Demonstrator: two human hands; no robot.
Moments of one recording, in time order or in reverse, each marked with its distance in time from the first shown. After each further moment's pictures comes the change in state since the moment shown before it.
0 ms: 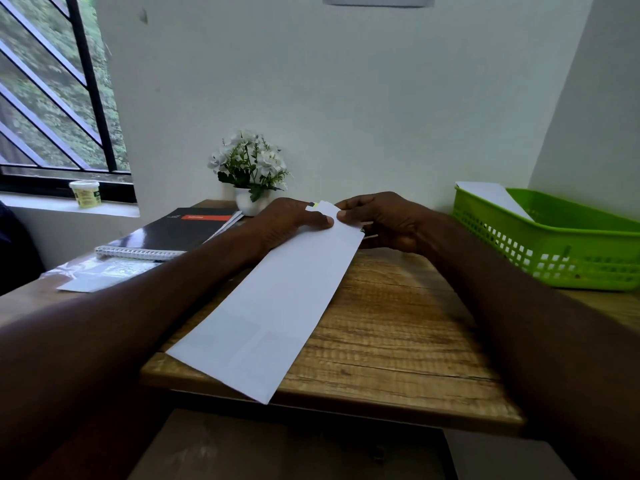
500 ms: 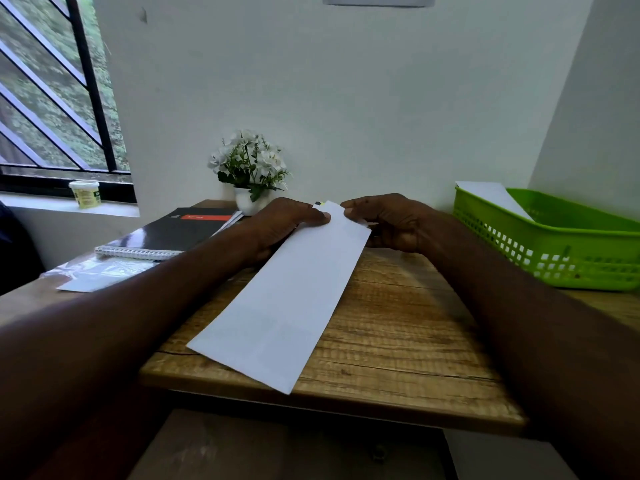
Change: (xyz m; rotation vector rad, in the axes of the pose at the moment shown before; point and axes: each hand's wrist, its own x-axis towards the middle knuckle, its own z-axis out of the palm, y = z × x) left_hand 0.000 -0.002 -0.005 -0.113 -0.068 -0.132; right_hand 0.008 0.005 -0.006 0.152 0.096 0.068
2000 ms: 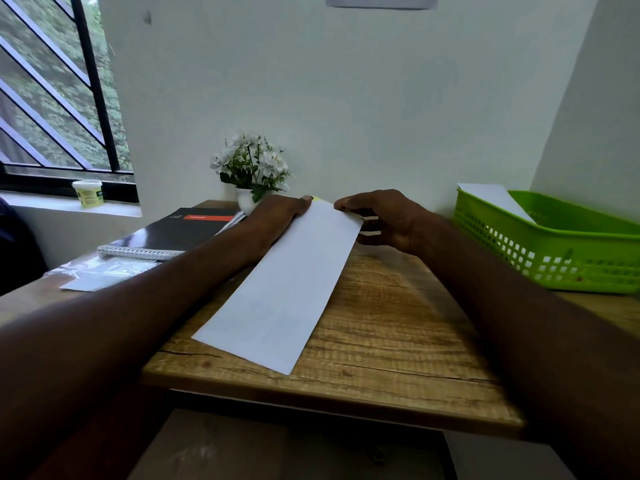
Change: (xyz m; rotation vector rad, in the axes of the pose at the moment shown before) left_hand 0.009 0.004 -0.005 0.135 0.336 0.117; right_hand -0.008 -0.006 0.013 -0.098 0.059 -0.059
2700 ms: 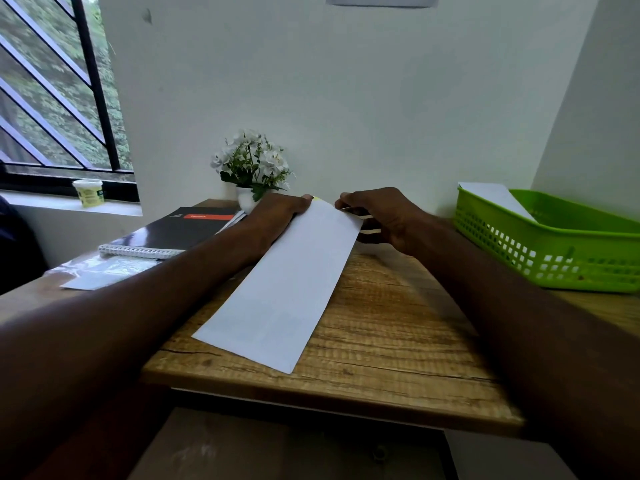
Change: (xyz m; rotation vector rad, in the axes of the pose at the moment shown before) left_hand 0.004 -0.002 0.000 -0.009 0.013 0.025; right_hand 0.001 0.000 0.009 -0.066 0.112 -0.029
